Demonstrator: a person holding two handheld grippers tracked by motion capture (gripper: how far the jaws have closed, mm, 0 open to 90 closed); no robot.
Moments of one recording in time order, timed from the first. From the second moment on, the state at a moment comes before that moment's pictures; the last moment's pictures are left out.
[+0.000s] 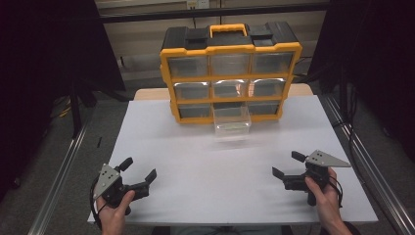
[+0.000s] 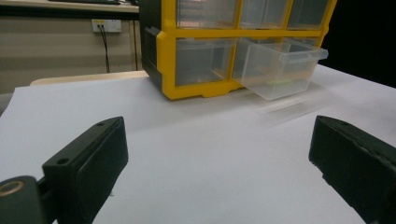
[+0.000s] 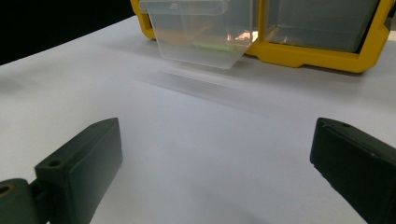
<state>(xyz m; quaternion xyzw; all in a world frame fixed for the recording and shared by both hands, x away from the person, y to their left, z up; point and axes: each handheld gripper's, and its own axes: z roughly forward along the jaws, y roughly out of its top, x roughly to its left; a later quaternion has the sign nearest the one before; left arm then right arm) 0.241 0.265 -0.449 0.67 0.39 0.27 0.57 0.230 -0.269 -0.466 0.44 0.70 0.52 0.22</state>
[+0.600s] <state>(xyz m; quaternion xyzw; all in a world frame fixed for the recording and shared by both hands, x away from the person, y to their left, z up) 0.240 0.265 -0.450 0.67 0.39 0.27 0.57 0.239 -0.247 -0.461 0.39 0.72 0.54 0.19</state>
